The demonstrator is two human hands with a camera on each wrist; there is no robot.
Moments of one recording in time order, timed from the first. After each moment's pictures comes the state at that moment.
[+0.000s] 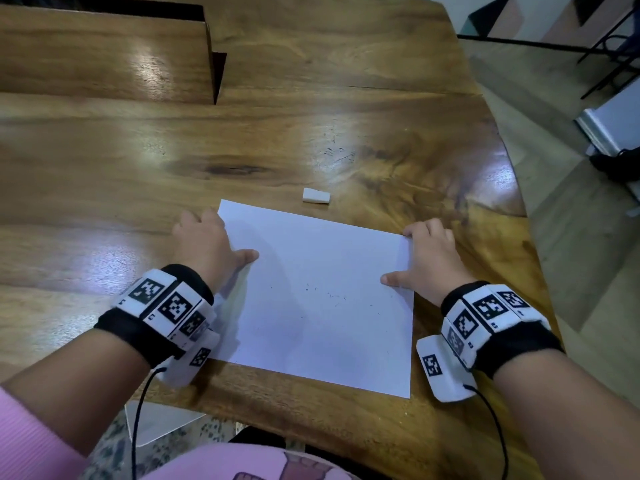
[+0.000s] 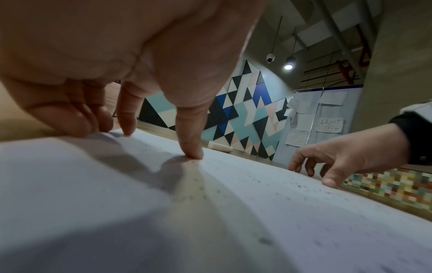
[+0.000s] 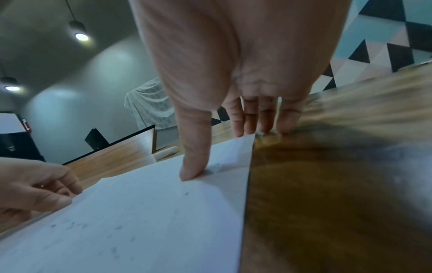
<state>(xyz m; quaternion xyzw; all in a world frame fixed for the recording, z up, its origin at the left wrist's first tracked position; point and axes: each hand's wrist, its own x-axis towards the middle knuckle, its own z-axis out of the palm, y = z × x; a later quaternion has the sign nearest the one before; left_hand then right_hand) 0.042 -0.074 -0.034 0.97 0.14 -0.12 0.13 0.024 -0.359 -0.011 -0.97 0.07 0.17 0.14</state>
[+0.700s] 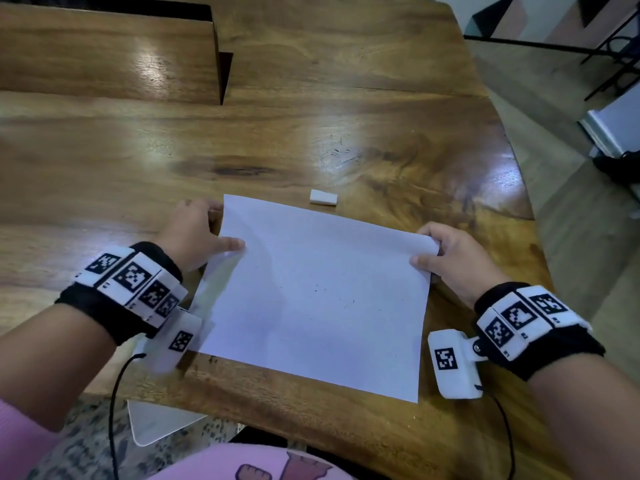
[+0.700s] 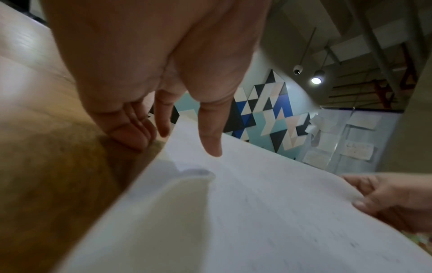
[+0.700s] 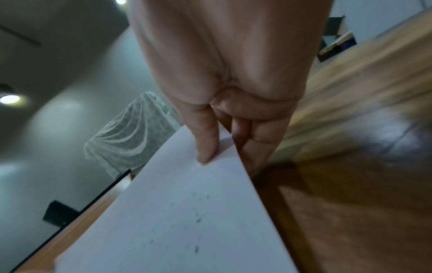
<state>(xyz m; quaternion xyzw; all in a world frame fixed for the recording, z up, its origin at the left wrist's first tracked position) 0.058 -0.041 -0.012 0.93 0.10 -0.17 0.30 0.027 -0.382 -0.009 -0.86 0.09 0.18 0.47</state>
